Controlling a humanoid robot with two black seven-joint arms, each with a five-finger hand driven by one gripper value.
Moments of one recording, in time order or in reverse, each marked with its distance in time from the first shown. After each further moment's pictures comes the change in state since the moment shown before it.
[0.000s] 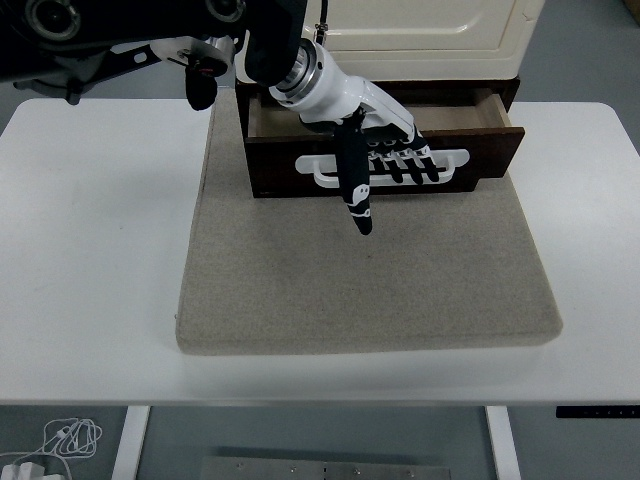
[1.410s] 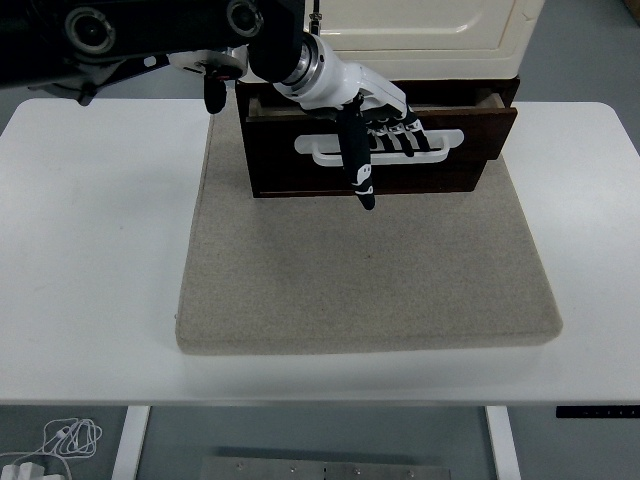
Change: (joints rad) left arm 0.003 -0.041 0.051 0.059 0.016 0.125 0.000; right arm 0.000 0.000 0.000 0.000 0.000 0.000 0.000
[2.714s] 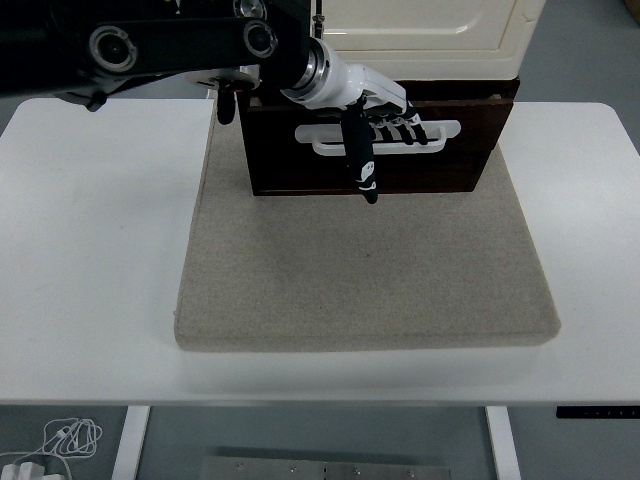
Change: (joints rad) left arm 0.000 -0.029 0.033 0.002 0.021 0.088 0.000; right arm 0.000 0.000 0.000 0.000 0.000 0.000 0.000
